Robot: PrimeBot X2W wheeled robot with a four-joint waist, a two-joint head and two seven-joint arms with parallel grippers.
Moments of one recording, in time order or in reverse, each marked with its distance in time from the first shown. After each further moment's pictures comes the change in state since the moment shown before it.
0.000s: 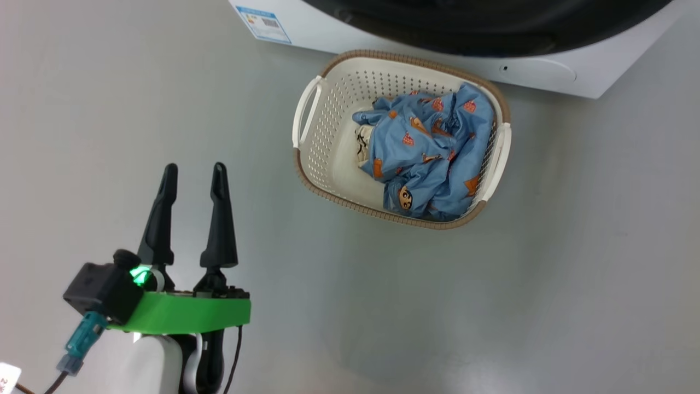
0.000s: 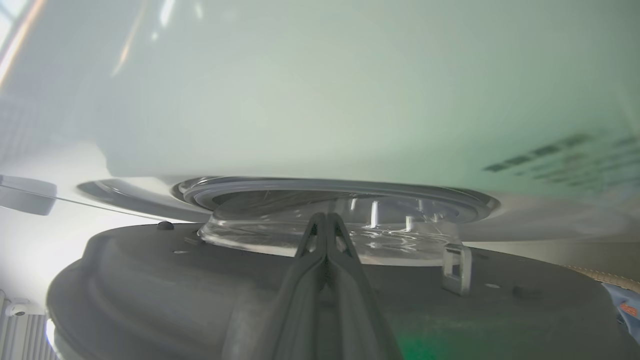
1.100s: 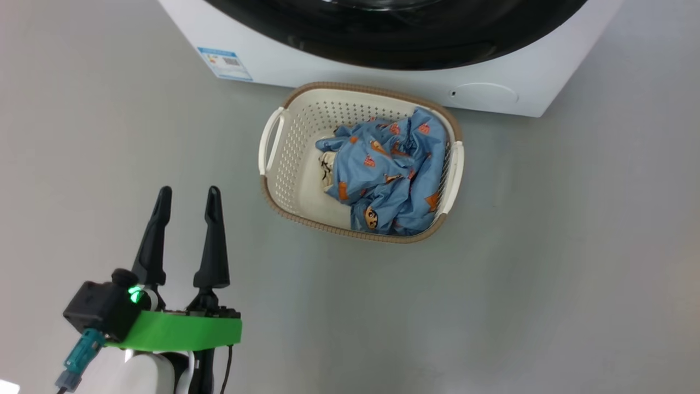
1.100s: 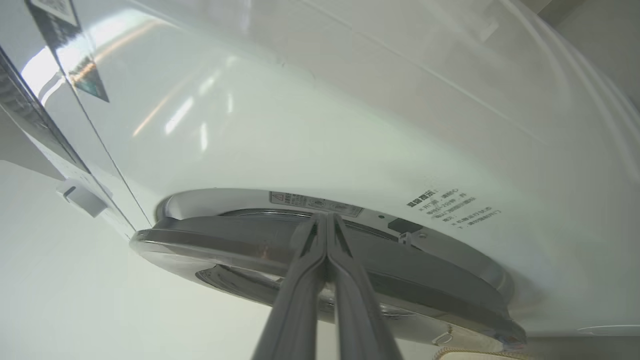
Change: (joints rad) left arm 0.056 0.004 0.050 0.019 0.065 -0.034 0.000; right arm 0.373 -0.036 -0.074 -0.412 -0.096 0.000 -0.383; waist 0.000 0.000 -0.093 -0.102
